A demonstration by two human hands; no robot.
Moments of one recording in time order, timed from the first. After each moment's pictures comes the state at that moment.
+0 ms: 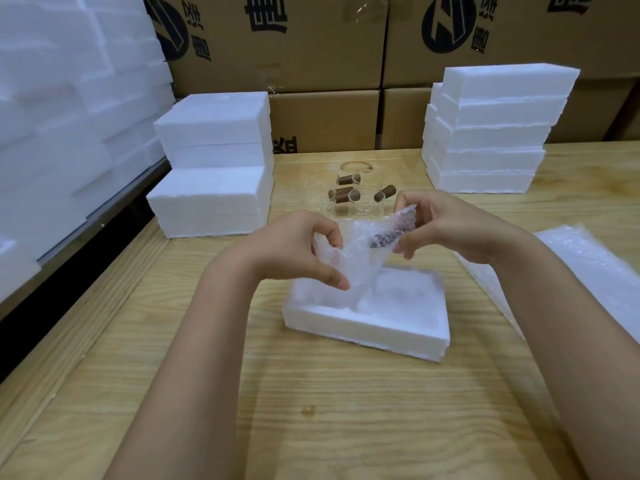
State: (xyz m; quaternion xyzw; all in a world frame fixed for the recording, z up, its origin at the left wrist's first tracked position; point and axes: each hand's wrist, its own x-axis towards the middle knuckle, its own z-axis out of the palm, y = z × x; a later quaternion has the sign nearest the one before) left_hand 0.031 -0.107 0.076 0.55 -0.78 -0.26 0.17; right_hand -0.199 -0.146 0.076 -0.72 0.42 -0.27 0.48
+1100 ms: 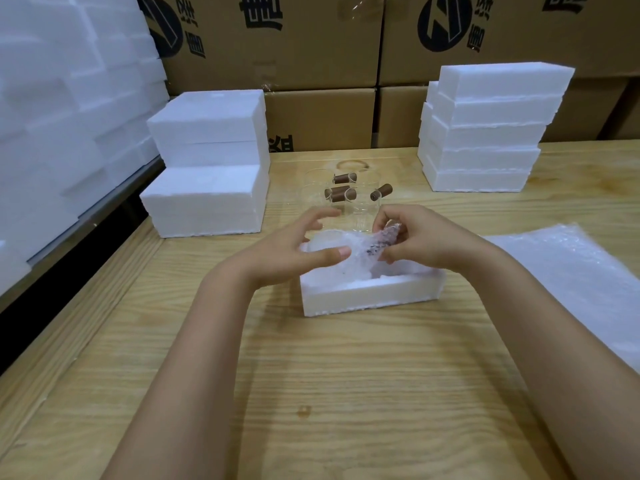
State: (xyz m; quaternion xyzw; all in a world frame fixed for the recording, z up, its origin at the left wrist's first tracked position) left_hand 0.042 -0.115 0.049 0.53 -0.73 -0.35 0.22; right_hand -0.187 -0.158 0.048 -0.79 0.47 -0.22 0.31
